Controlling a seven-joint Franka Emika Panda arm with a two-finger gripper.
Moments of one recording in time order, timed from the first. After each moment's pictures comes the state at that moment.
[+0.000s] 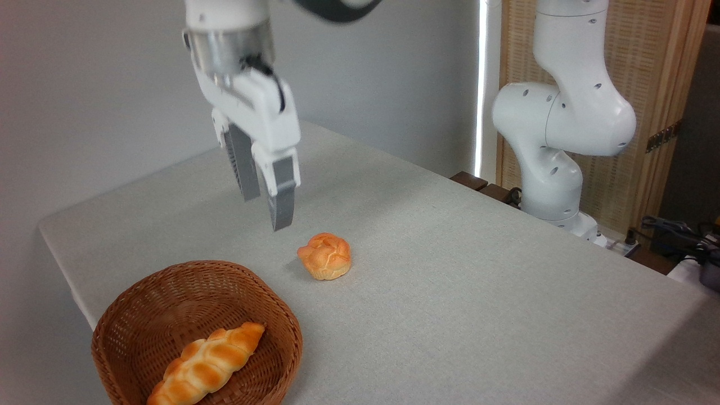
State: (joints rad) arm 0.18 -0.01 -0.26 -1.66 -0.08 1.72 0.78
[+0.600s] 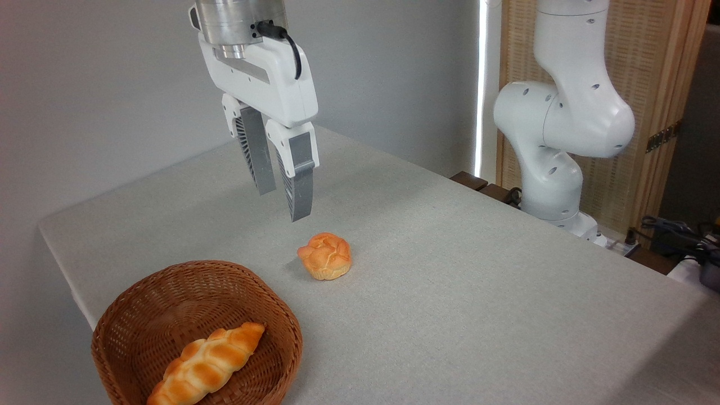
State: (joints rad) arm 0.07 -0.01 -0.14 -1.61 0.00 1.64 0.78
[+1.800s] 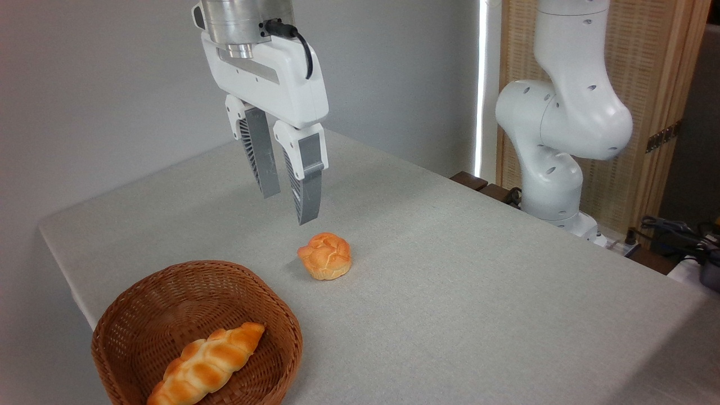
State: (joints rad) arm -0.02 -0.02 -0.02 -1.61 0.00 1.64 0.78
